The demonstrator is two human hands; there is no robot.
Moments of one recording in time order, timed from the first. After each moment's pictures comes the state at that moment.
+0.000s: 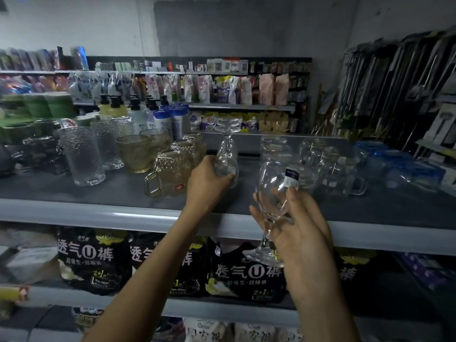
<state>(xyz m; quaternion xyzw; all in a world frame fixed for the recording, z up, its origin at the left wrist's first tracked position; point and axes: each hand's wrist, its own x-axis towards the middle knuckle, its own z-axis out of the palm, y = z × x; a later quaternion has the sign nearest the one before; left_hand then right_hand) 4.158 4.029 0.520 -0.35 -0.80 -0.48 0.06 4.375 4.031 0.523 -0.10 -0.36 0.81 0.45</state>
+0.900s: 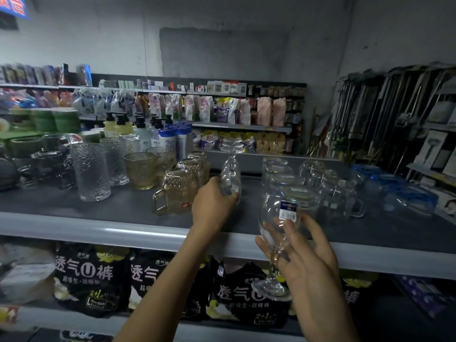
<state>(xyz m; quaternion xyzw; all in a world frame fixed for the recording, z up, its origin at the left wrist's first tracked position) 4.162 4.028 0.522 -0.34 -0.82 -0.46 0.06 4.382 4.026 0.516 -0.12 -0.42 0.79 0.44</state>
